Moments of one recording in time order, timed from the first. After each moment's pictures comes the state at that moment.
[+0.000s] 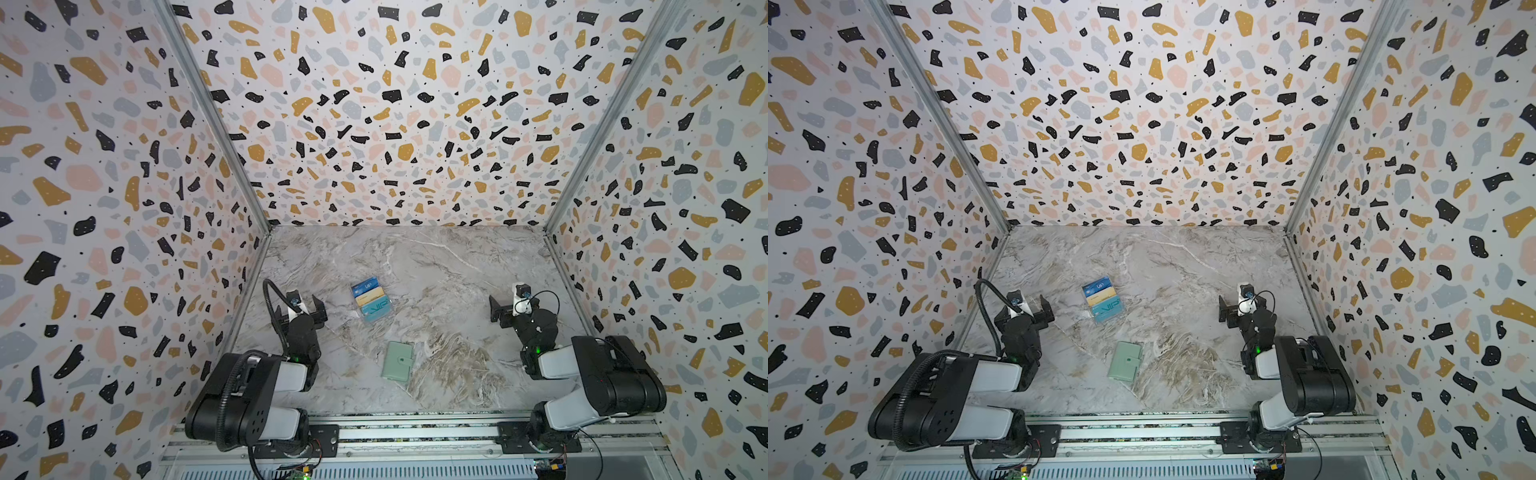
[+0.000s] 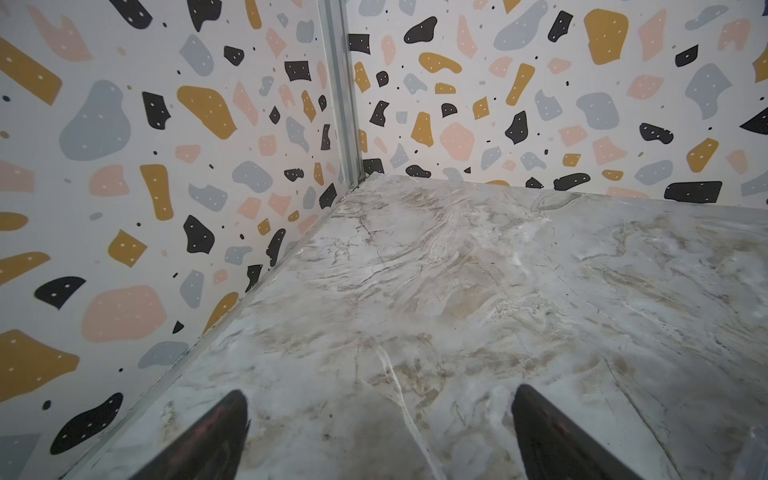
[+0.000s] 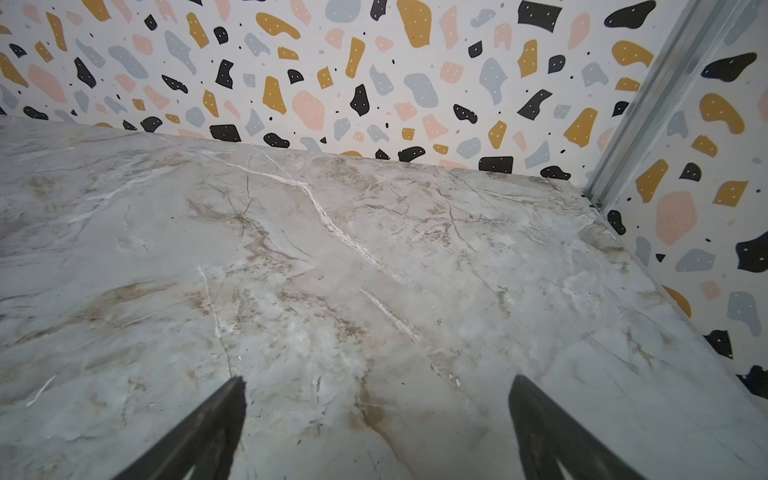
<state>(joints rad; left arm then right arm) -0.13 1.40 0.15 1.07 -0.52 -0.03 0.03 1.51 0.20 1.11 -0.14 -0.09</state>
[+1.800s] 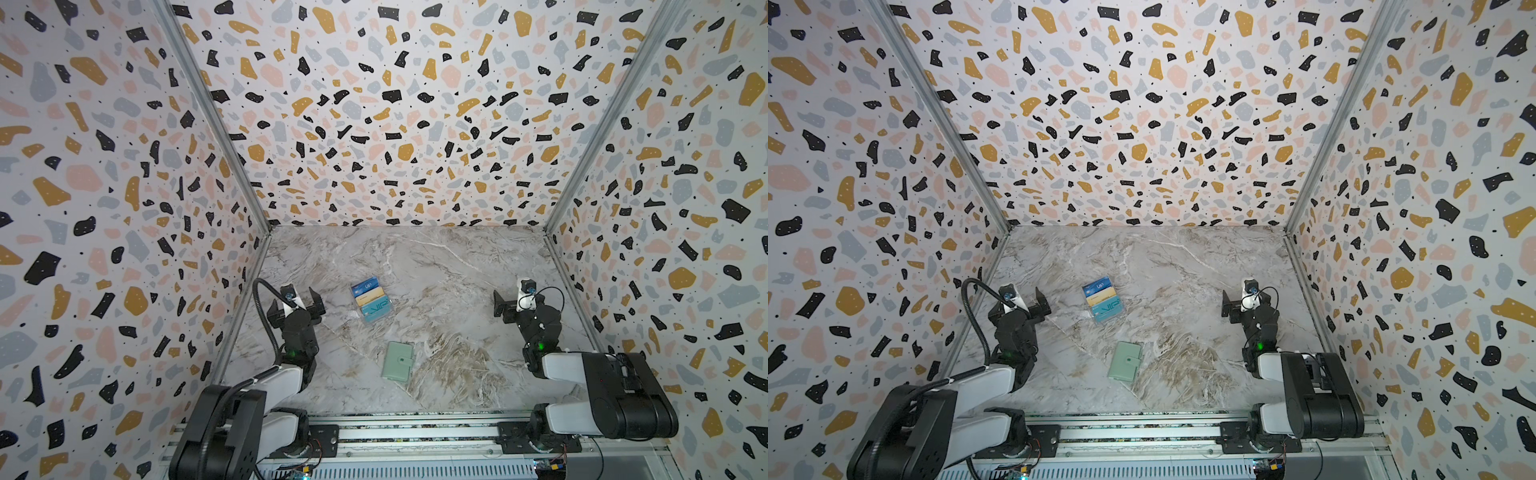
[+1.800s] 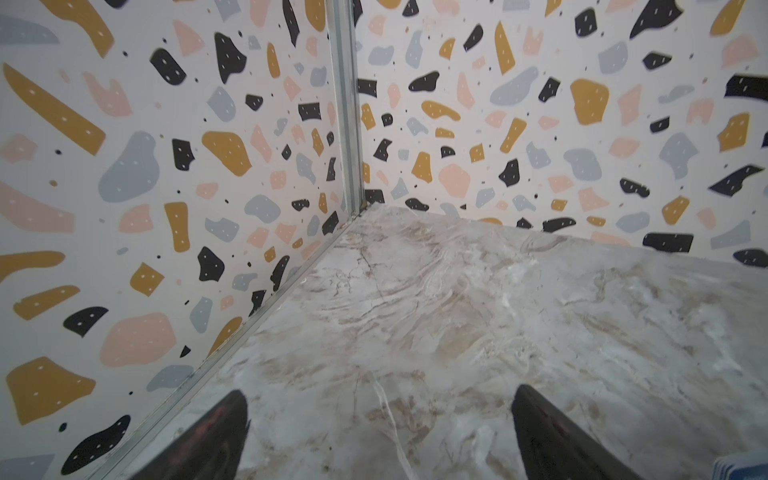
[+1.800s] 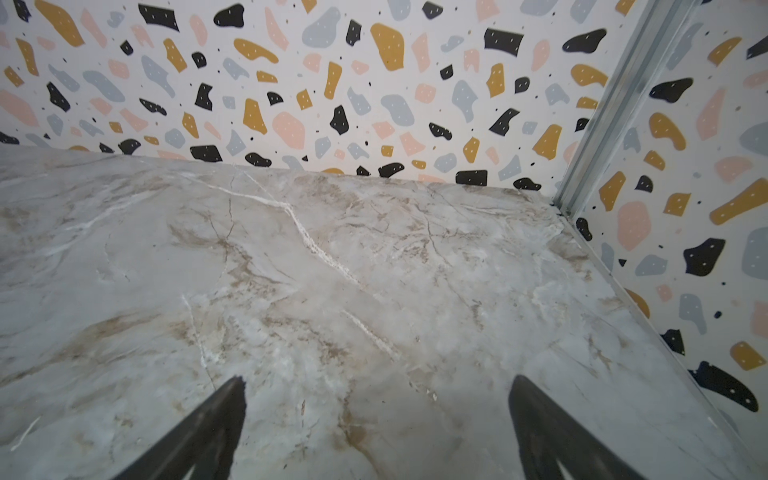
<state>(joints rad) -0.13 1.15 0.24 0.78 -0.54 -0.08 0.03 1.35 0.25 0.91 -0.07 -0.05</state>
